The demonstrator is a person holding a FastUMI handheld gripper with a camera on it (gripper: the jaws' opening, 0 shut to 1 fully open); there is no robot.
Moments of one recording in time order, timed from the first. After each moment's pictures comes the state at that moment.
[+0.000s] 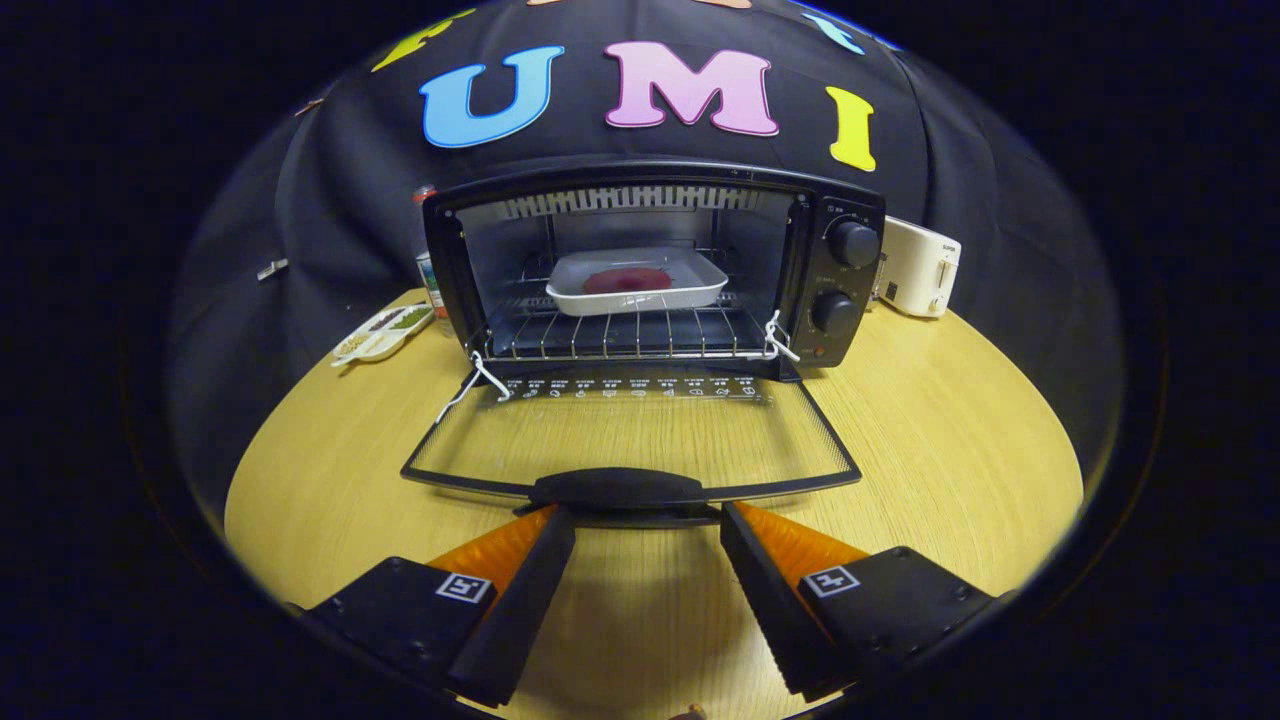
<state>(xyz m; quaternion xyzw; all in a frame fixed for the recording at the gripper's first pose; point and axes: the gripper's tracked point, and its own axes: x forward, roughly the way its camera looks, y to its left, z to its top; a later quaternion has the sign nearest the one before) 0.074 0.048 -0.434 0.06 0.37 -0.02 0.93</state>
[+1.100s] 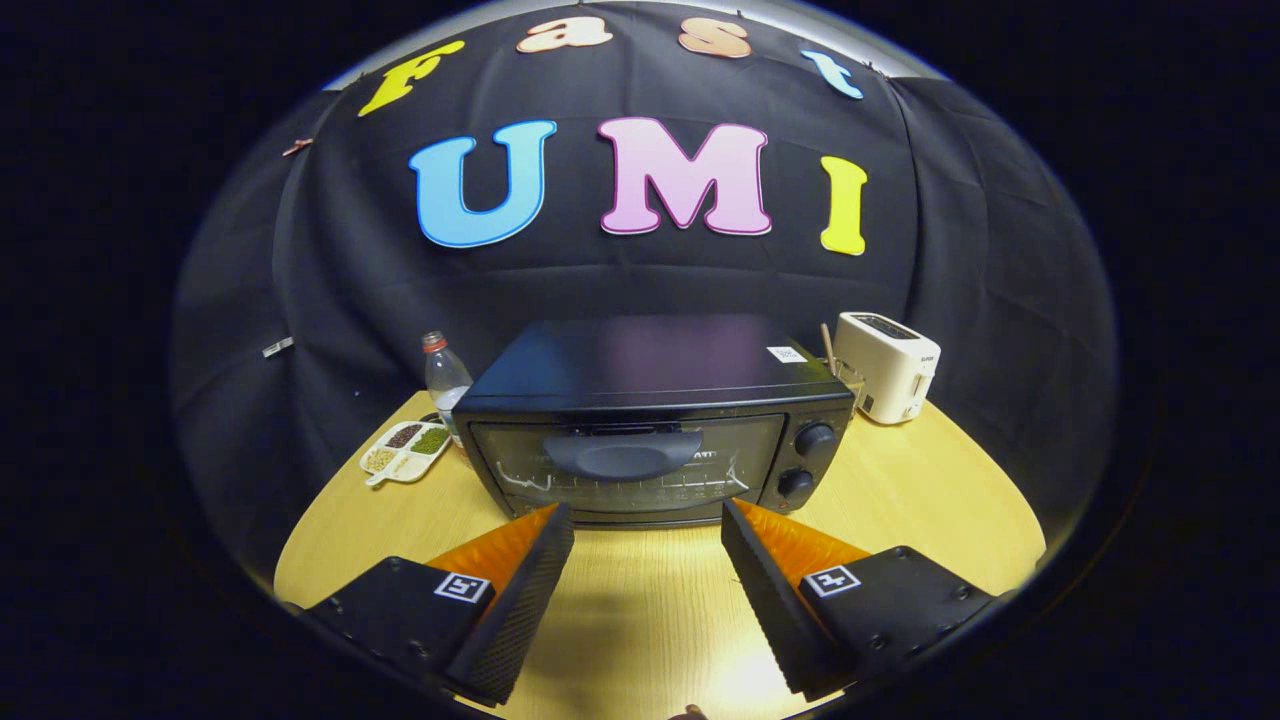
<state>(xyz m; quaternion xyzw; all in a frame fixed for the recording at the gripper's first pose) 0.134 0.031 -0.277 0.08 0.28 -0.03 0.96</state>
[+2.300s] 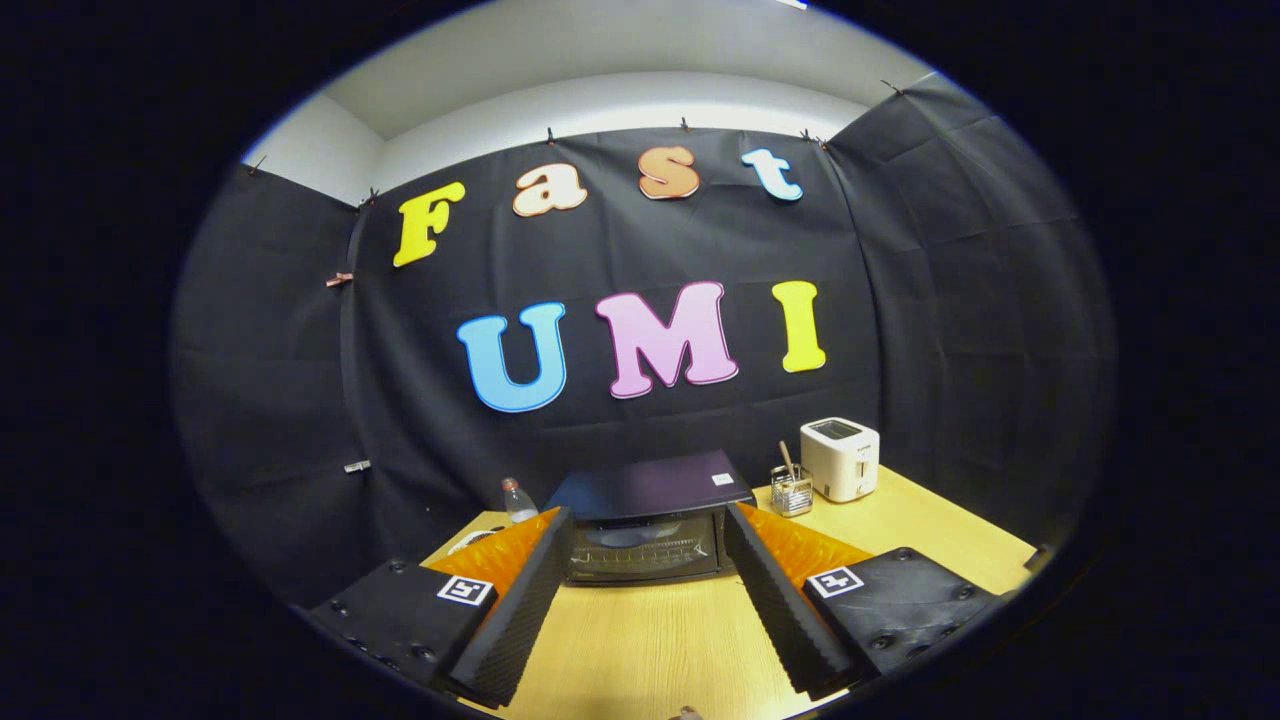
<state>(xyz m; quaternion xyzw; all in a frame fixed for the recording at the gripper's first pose) 0.006 -0.037 -0.084 0.14 0.08 -0.02 0.99</state>
